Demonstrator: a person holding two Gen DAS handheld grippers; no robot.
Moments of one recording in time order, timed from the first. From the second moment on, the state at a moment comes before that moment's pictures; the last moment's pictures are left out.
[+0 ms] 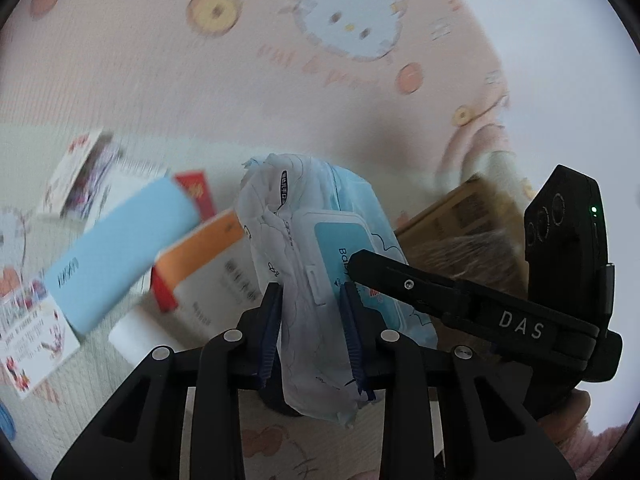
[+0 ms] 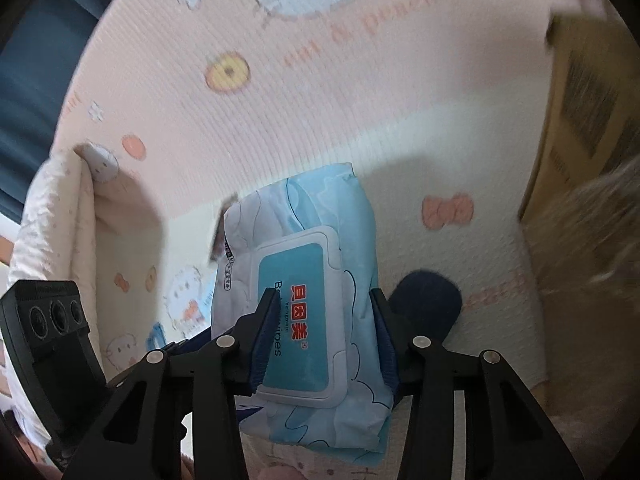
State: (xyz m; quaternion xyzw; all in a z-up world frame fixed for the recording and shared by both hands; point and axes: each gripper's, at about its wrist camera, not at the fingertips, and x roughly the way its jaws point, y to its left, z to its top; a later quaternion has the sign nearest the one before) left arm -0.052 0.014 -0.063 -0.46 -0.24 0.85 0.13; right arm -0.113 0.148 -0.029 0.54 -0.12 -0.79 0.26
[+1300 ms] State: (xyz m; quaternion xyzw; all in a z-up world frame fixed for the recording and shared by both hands) left arm -0.067 0.192 0.053 -0.36 -0.15 0.87 0.31; right arm -0.062 0.326 0.102 0.38 -0.16 -0.90 0.17
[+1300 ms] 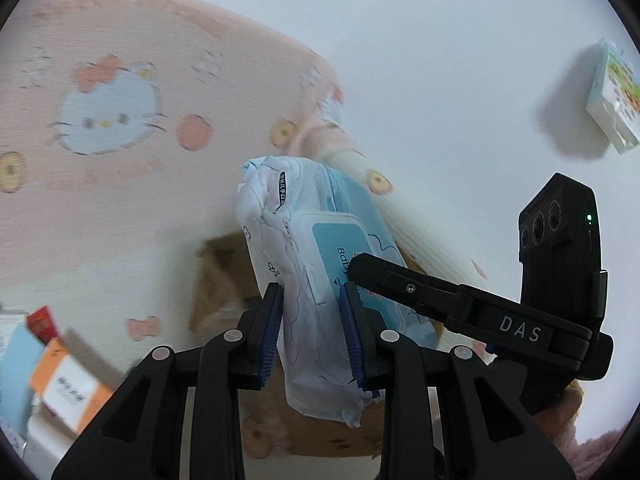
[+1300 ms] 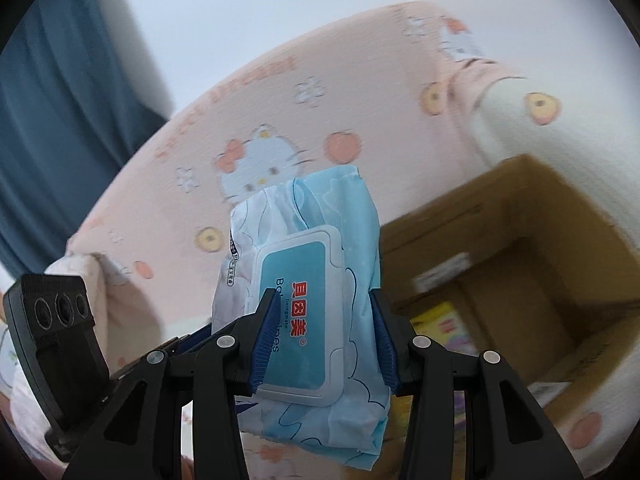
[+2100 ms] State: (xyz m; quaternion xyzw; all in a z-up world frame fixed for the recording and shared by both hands) left arm -0.077 0.270 0.005 -0.51 -0.02 0.80 0.32; right arm -0.112 0.401 0.031 0.49 -0.21 -0.83 0.14
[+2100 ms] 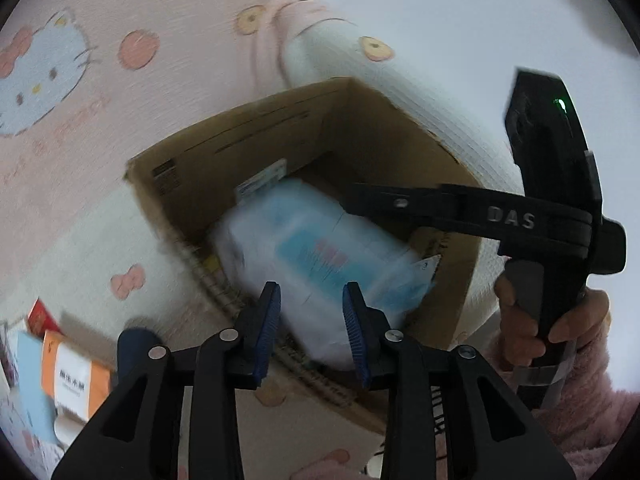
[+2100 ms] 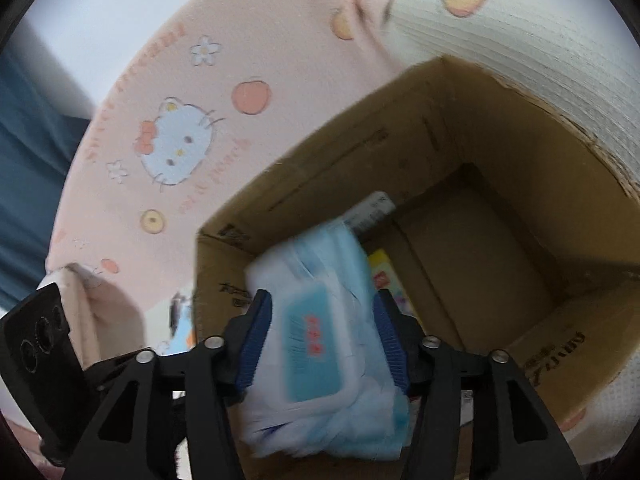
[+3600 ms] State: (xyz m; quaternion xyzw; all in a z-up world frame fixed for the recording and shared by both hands) left arm -0.021 -0.004 -0.011 -0.33 -0.24 0.89 0.20; right arm -0.083 0.187 0.100 0.43 -0.02 -0.89 0.14
